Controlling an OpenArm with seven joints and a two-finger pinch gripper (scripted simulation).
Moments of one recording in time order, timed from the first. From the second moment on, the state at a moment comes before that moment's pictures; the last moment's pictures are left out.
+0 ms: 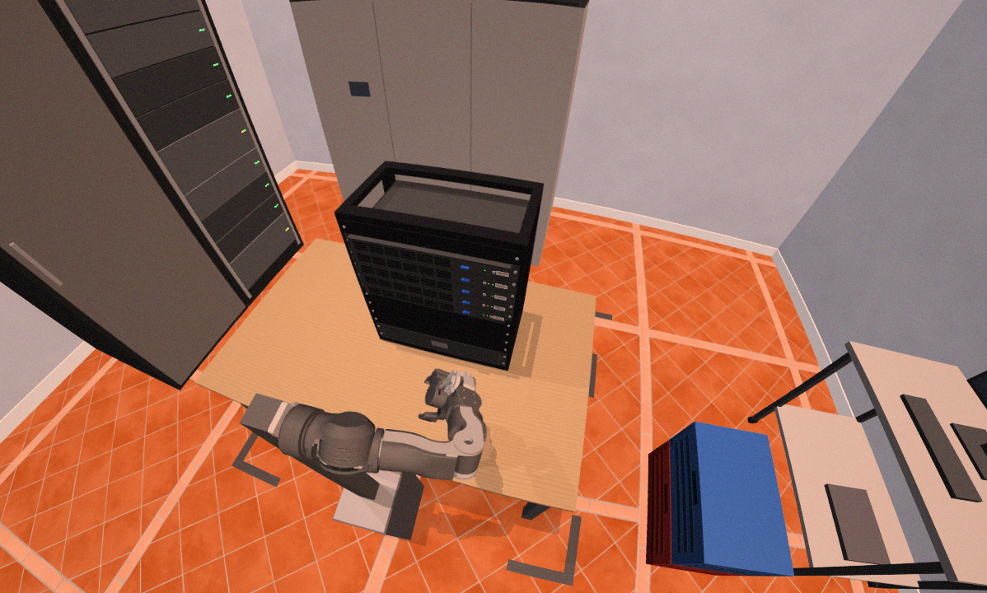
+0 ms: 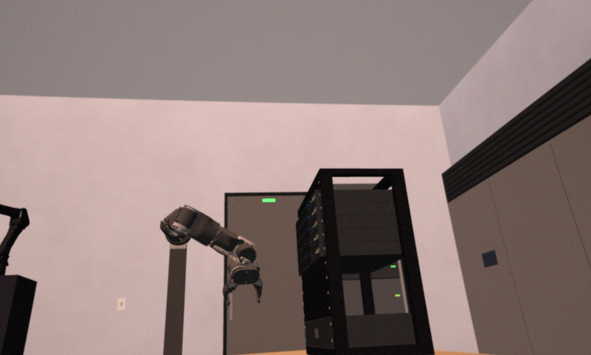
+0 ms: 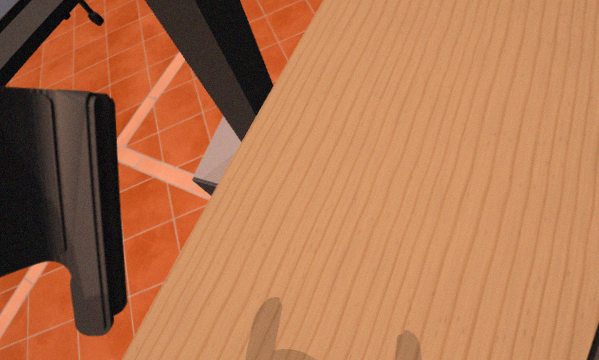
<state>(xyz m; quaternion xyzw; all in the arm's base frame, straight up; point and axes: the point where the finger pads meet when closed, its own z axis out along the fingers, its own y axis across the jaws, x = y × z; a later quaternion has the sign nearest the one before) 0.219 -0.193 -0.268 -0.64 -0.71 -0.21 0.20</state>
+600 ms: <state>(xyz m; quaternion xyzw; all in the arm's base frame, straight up) 0.248 -0.164 -0.249 -0.65 -0.63 -0.36 0.20</state>
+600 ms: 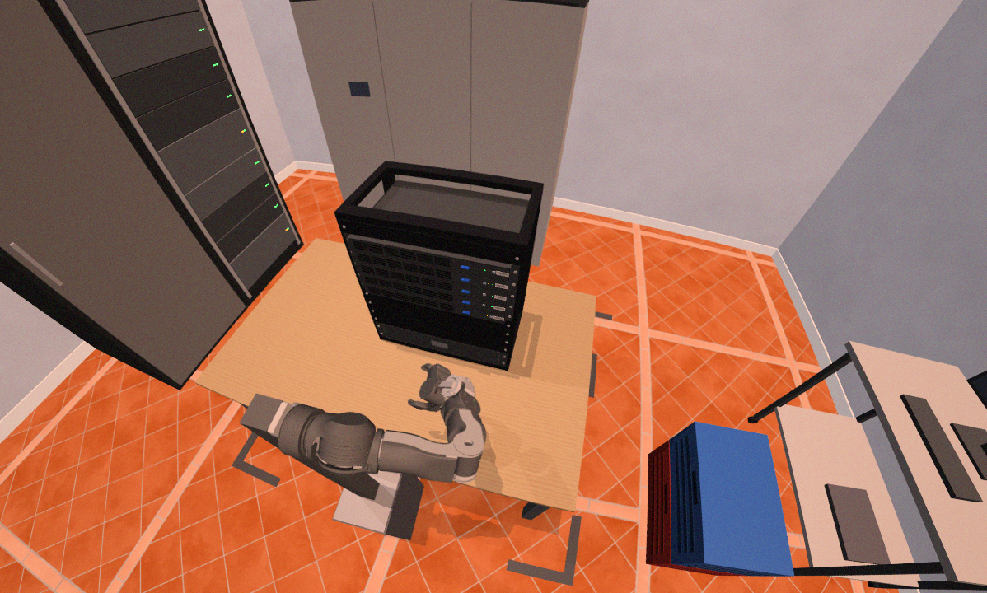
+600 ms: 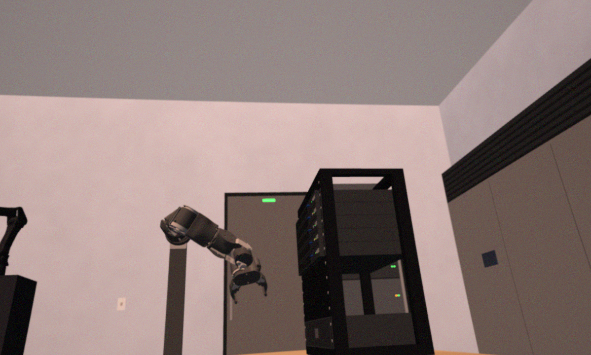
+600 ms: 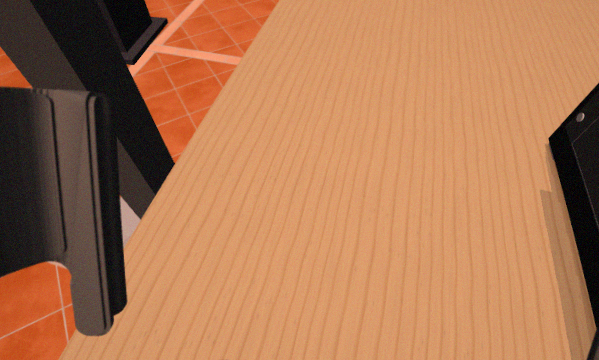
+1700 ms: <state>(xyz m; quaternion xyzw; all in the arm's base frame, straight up) 0.307 -0.194 -0.186 -0.70 -0.34 -0.61 0.13</state>
